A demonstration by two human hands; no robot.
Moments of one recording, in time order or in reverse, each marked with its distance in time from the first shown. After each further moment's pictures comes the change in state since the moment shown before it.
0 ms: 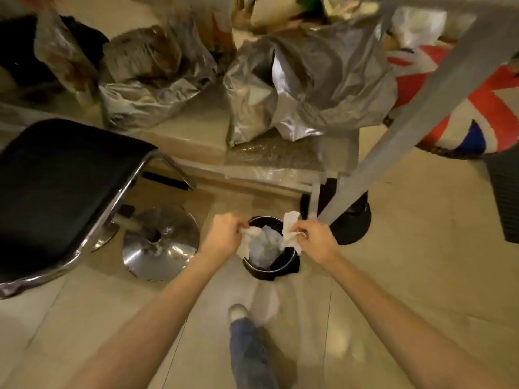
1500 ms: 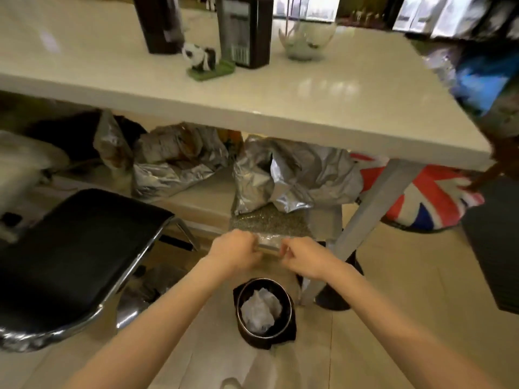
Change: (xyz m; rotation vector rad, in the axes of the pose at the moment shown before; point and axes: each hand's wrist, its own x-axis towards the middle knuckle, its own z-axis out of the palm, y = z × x) left_hand -0.018 0.086 -0.121 0.312 -0.064 0.098; right_hand -0.020 -0.111 -0.129 -0.186 -0.199 -0.165
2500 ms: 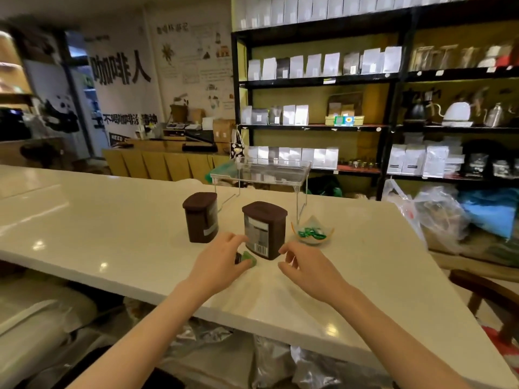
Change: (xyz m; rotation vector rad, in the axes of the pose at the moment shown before) left_hand 0.039 -0.012 -0.288 -0.054 0.637 0.094; right_hand 0.038 -0.121 -0.261 -0.003 0.652 -0.312
